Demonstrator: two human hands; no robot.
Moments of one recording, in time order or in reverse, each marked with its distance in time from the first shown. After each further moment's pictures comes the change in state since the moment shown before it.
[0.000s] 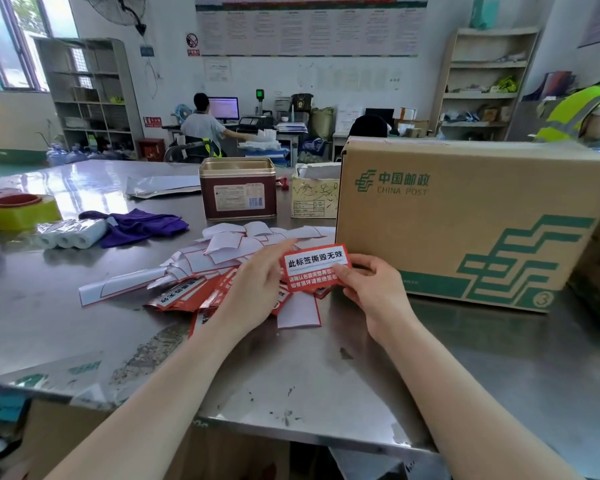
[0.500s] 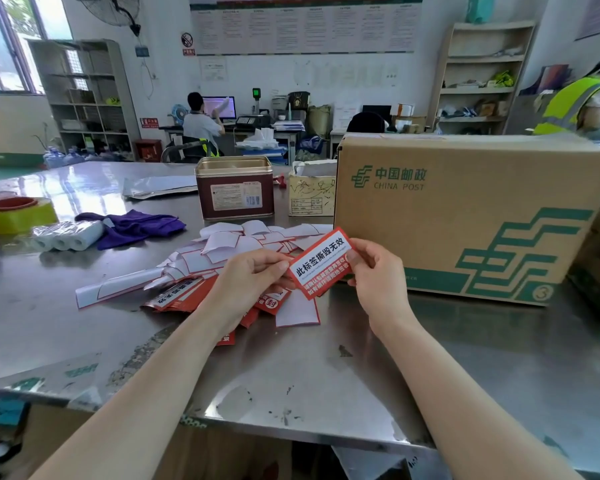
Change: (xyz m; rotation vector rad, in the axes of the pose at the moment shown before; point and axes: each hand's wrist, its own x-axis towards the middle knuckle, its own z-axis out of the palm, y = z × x) left_hand 0.001 0.003 -0.007 -0.517 -0.073 -0.312; right_hand 0.000 0.001 0.000 -0.293 0.081 -0.301
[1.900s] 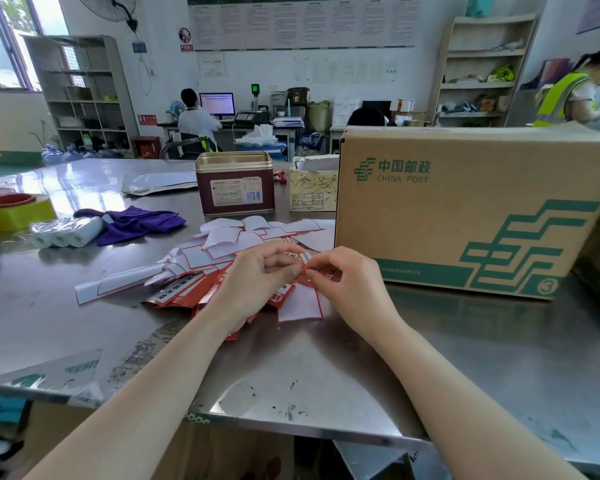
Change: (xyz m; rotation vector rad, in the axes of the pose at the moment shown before) left_hand -0.002 -0.001 0.004 -0.015 -0.067 0.163; right_hand -0.017 -0.002 0.013 -0.329 -0.171 -0.500
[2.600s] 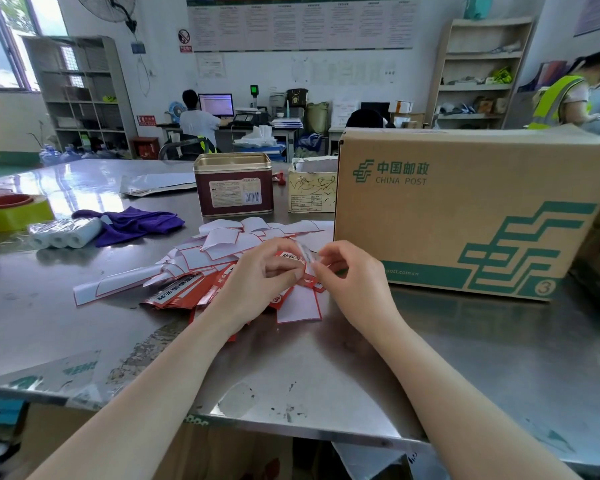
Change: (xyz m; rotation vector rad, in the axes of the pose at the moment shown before) left_hand -0.002 -0.001 0.000 0.036 -0.030 0.040; right_hand 0.002 0.004 -0.002 0.064 0.042 0.155
